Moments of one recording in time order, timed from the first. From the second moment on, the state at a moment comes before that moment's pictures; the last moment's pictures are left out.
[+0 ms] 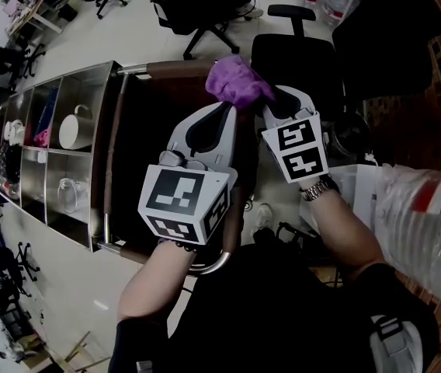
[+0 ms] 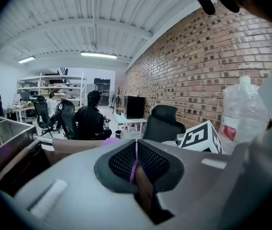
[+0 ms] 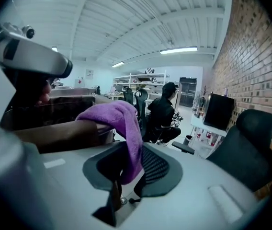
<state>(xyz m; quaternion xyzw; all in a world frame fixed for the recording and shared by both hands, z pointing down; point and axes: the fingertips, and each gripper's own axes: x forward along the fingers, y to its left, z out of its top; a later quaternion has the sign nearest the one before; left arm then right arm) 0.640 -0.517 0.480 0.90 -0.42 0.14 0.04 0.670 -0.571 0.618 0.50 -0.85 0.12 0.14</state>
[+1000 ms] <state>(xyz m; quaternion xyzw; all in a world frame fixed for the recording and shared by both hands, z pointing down) 0.579 -0.392 0.396 0.91 -0.41 0.07 0.00 0.640 -0.425 0.423 0.55 -0.83 -0.03 0.02</state>
